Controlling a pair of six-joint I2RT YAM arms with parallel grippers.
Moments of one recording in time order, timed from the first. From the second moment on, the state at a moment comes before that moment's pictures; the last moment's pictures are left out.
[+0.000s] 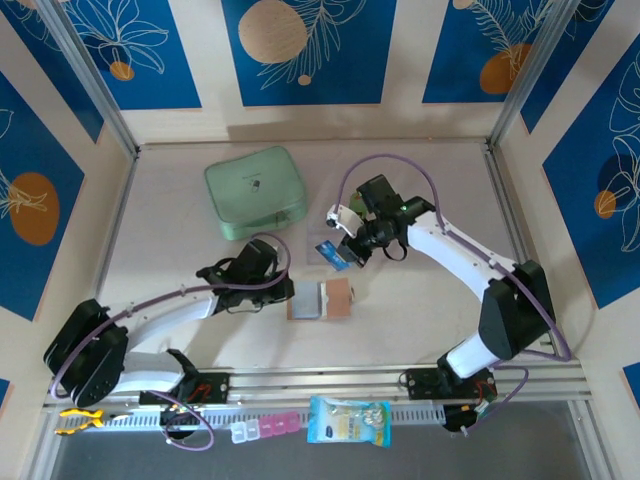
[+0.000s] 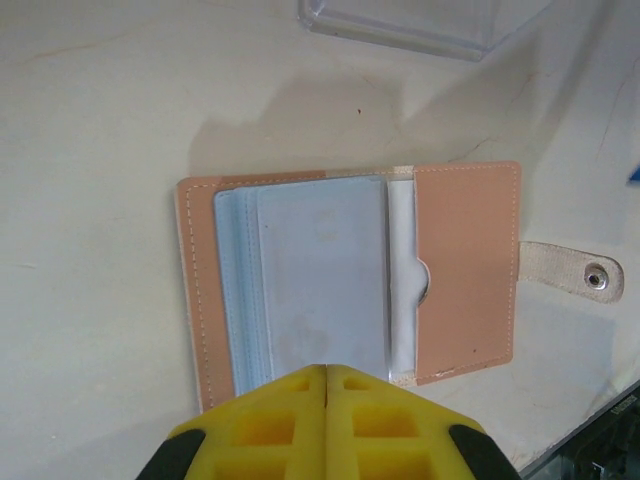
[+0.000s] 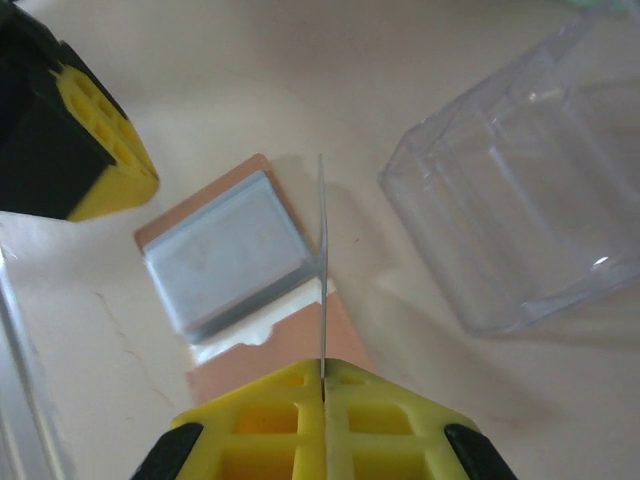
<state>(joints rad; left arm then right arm) -0.75 1.27 0.66 -0.31 0.20 -0.87 0.54 1.54 1.23 -0.81 -0.43 -0.43</state>
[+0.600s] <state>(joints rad) -0.71 1.19 0.62 -0.34 0.18 -0.87 0.48 1.93 1.69 -1.08 -0.42 -0.85</state>
